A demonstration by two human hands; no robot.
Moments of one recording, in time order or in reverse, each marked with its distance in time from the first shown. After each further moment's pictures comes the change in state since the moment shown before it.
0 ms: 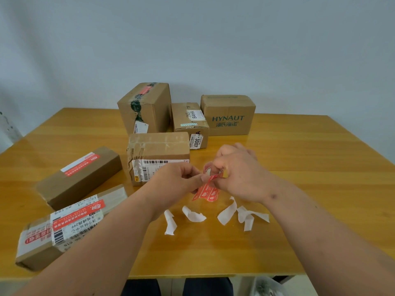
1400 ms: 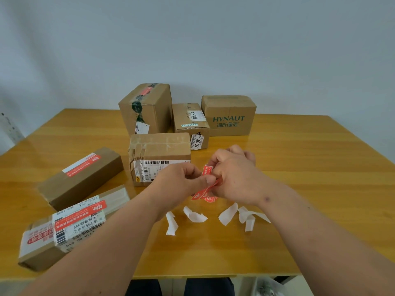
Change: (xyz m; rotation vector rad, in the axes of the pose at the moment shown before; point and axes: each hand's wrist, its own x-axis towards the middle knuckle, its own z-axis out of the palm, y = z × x) left_hand 0.002 0.001 0.003 0.044 0.011 -0.031; right_hand 0.005 0.001 0.017 -0.136 -0.022 -0.023
